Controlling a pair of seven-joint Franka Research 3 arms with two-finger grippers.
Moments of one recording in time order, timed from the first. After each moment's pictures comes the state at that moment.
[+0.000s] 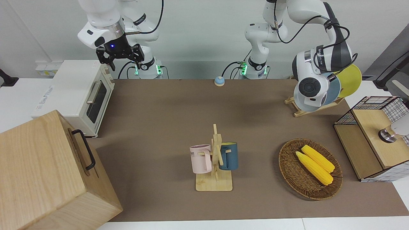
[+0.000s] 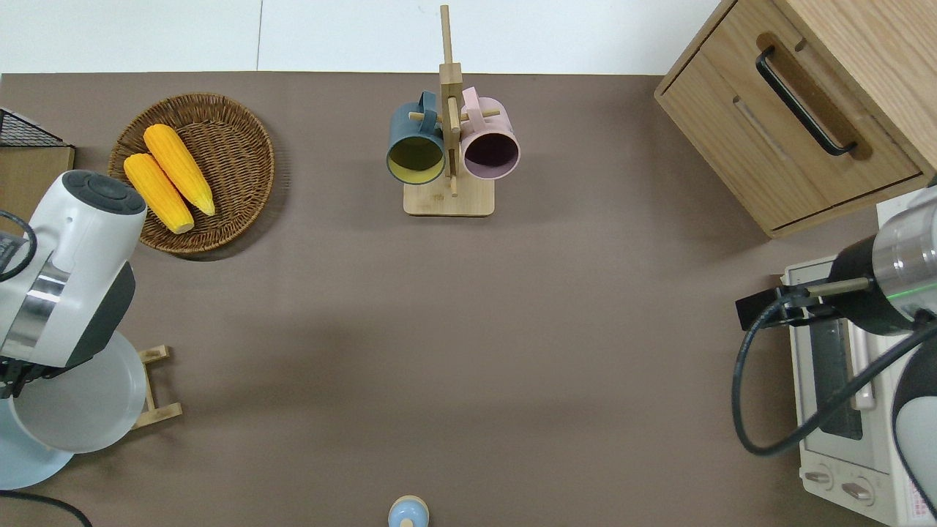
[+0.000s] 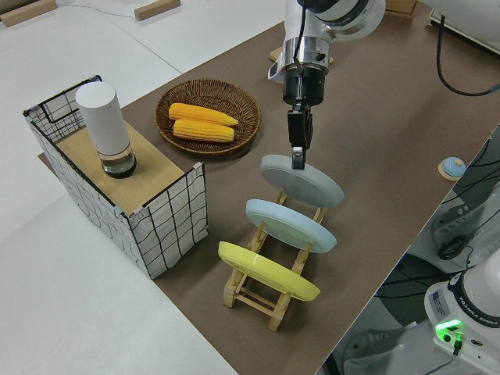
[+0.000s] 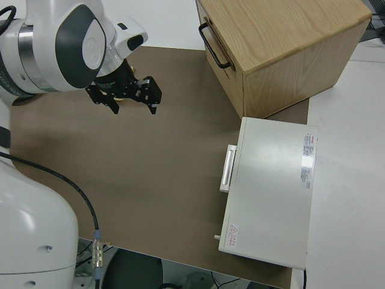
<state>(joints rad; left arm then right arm) -0.12 0.16 0.08 -1.87 0.72 1.30 -0.42 -0.09 -0.02 0.23 -1.50 0.00 1.36 0.06</state>
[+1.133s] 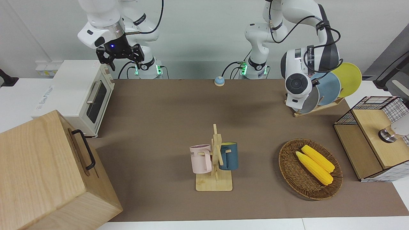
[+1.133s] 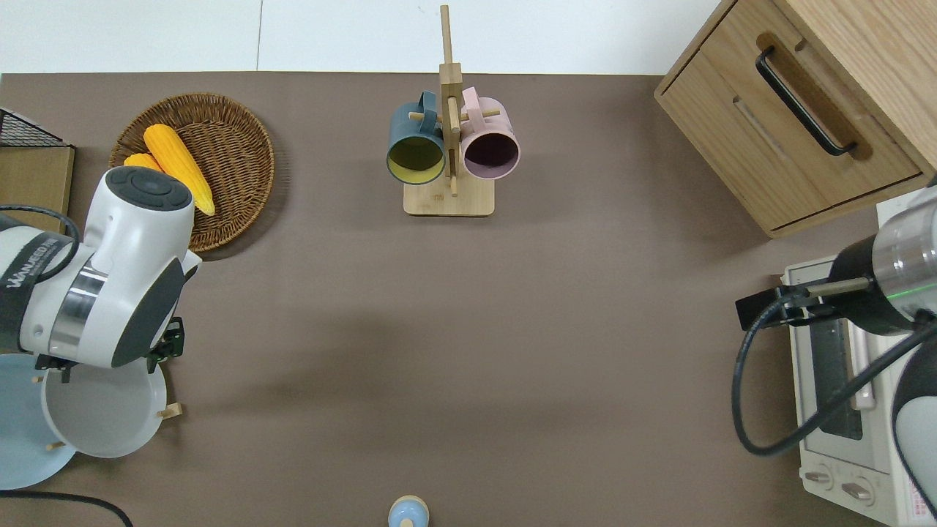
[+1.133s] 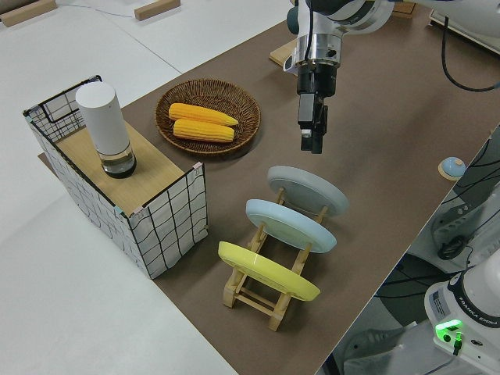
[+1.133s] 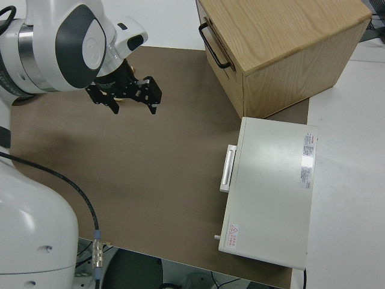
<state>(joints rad) -0.13 0.15 -0.02 -1.84 0.46 1.37 -0.45 -0.09 -0.02 0.23 -1.50 0.00 1.36 0.06</state>
